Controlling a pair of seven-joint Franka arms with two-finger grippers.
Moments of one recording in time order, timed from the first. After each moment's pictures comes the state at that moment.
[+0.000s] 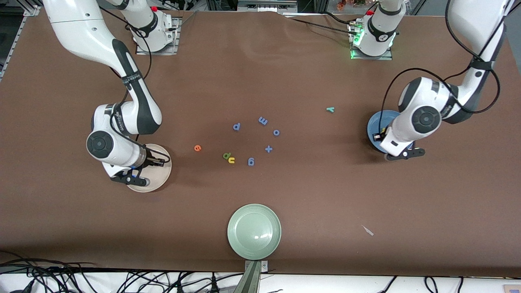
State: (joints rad) left arm 0.41 0.37 -0.50 -2.12 0.35 2.15 -0.47; right arm 0.27 0.58 -0.10 -1.80 0.07 2.27 0.31
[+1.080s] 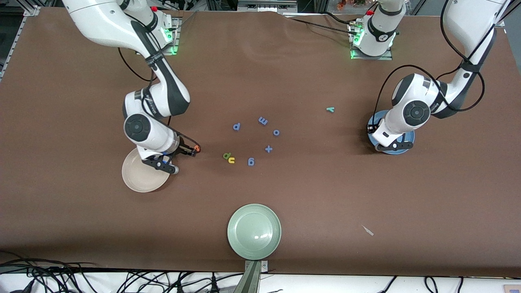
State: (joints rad) left arm 0.44 0.36 -0.57 -2.25 0.35 2.27 -0.49; right arm 0.31 0.53 0.07 -1.83 0.07 2.27 0.69
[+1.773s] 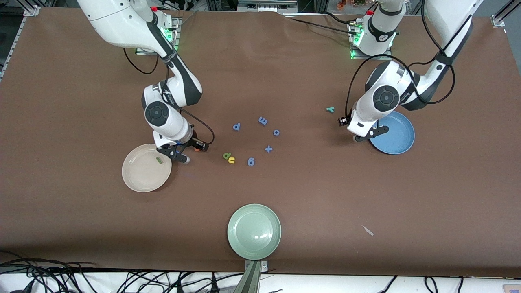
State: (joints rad) left arm 0.45 0.35 -0.77 -2.31 0.21 2.30 -0.88; right arm 0.37 0.53 0.08 -2.02 0.07 2.55 0.78
